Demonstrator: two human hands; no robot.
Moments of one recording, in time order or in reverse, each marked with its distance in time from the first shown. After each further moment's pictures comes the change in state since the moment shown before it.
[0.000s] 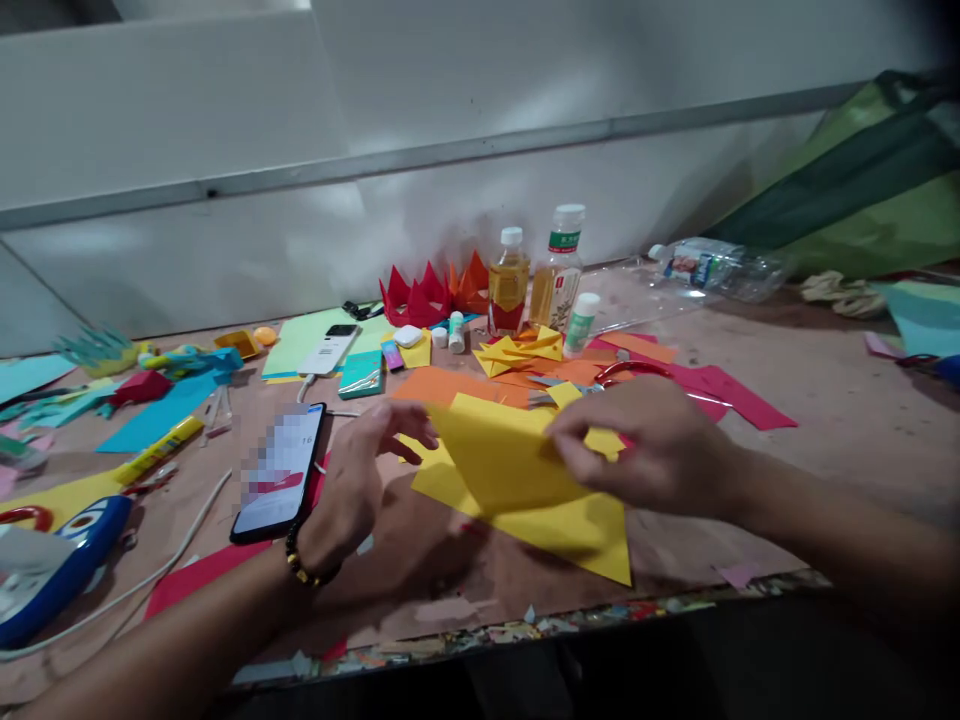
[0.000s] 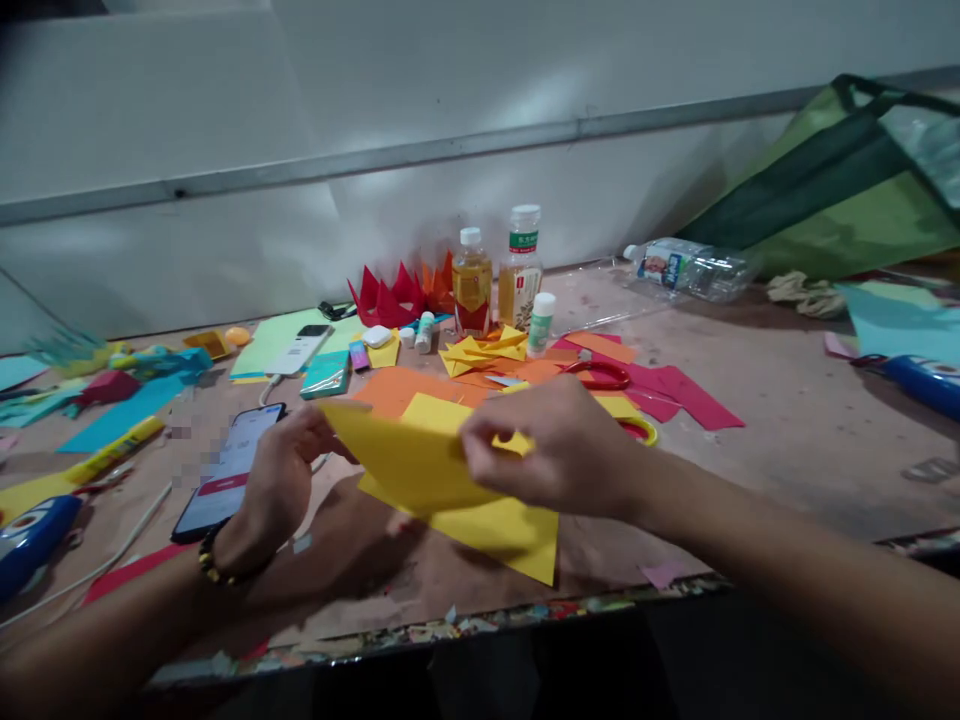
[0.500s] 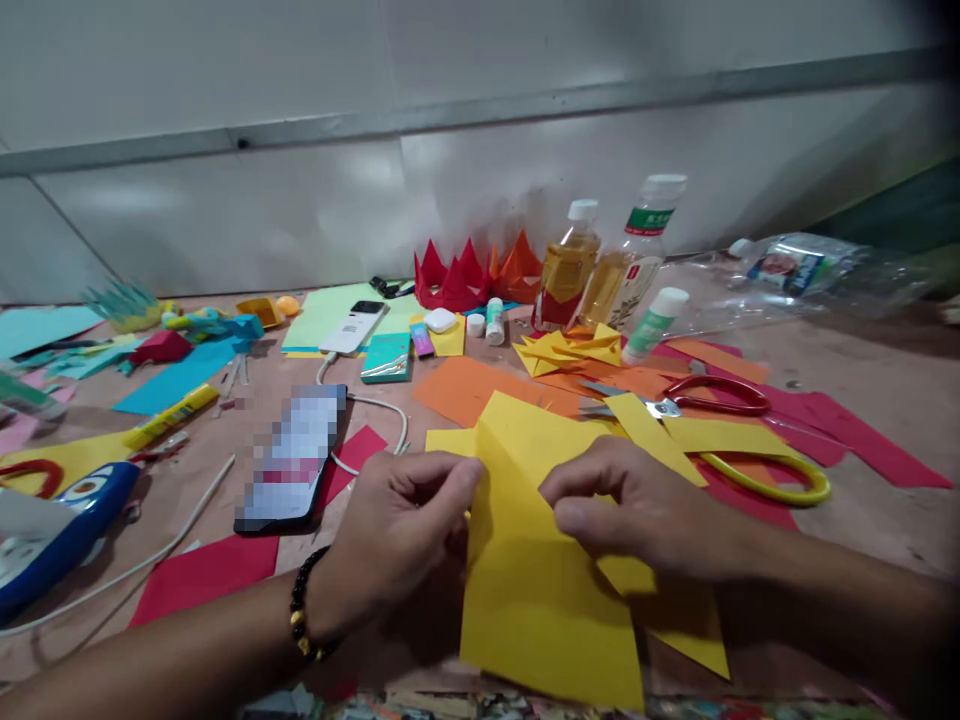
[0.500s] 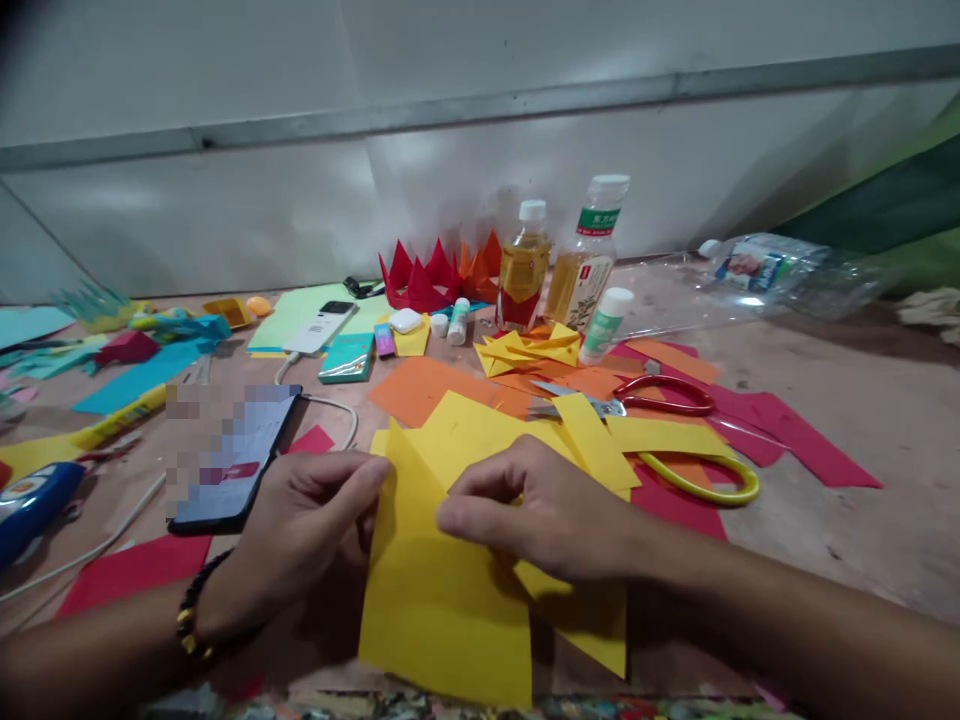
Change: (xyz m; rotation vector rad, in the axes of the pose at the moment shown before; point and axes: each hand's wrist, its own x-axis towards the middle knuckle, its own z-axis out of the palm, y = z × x) left_hand -0.017 0.014 0.003 -0.033 -0.132 -0.213; right_hand 0.016 0.007 0.053 0.729 -0.496 0.441
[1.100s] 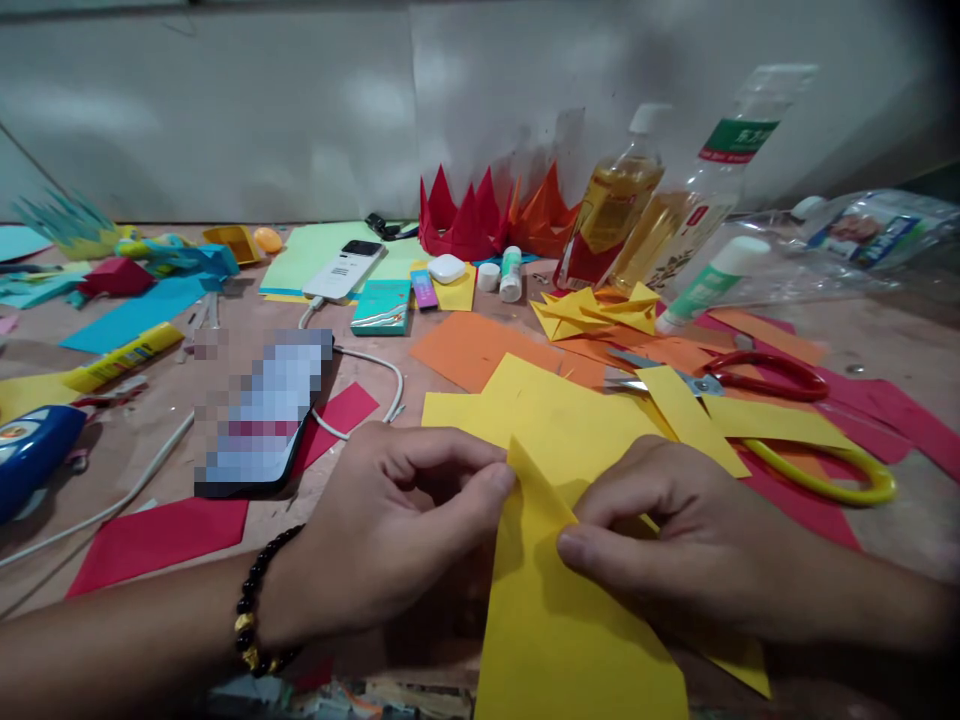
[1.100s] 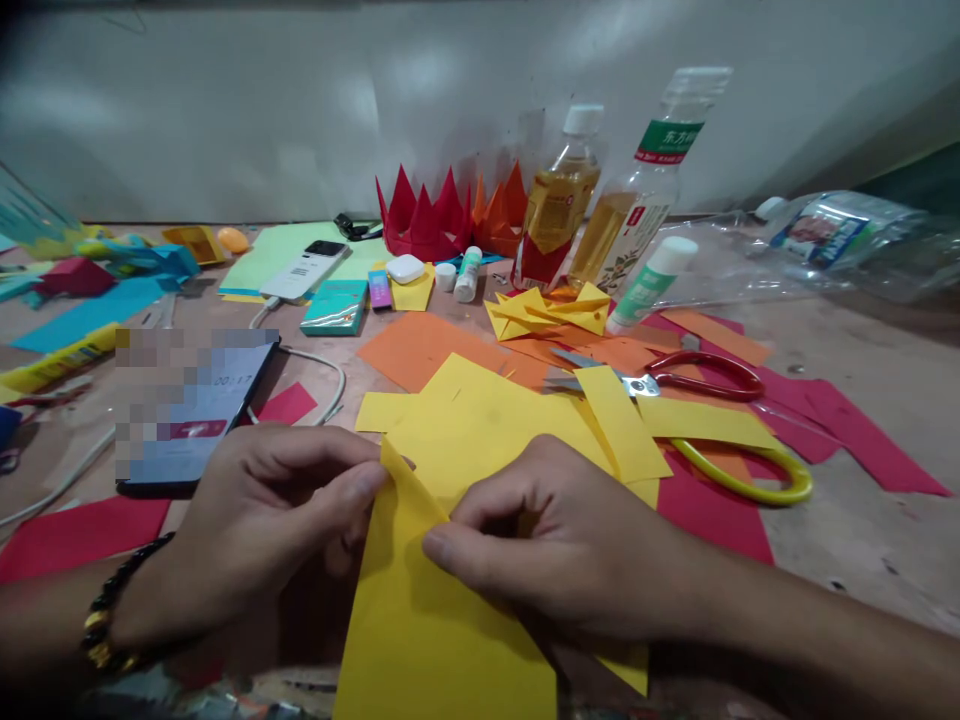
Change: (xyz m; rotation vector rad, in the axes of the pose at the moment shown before) left_hand -0.002 0.004 0.005 -0.216 -0.037 -0.081; right_hand -0.001 0.002 0.008 0.038 -0.118 0.086
